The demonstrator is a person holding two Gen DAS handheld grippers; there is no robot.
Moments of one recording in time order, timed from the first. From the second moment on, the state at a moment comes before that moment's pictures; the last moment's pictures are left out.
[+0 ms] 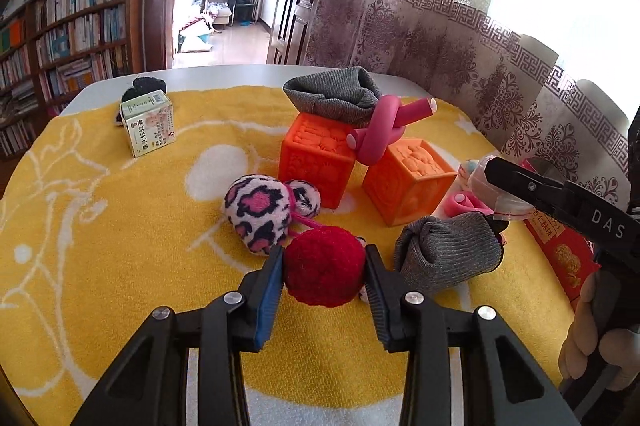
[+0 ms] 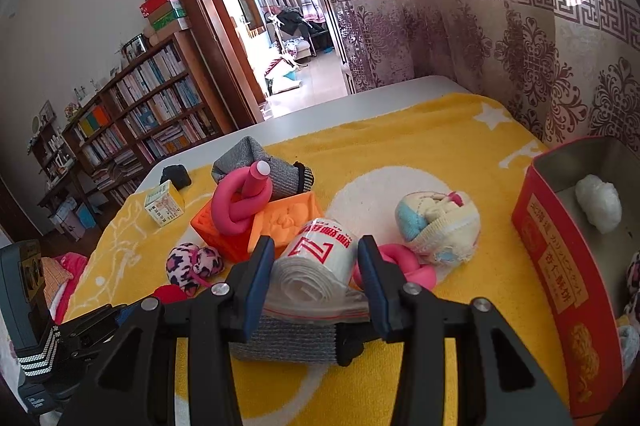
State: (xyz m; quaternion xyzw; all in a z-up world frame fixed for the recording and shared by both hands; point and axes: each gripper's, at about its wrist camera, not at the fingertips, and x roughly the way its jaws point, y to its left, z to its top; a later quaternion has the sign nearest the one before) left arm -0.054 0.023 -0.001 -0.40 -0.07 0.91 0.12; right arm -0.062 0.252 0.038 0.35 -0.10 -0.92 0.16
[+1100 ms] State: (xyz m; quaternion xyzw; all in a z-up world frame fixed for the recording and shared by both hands) left arm -0.036 0.047 0.011 -0.36 -0.01 0.93 0.11; right arm -0.058 0.269 0.030 0.35 -0.11 -0.92 0.11
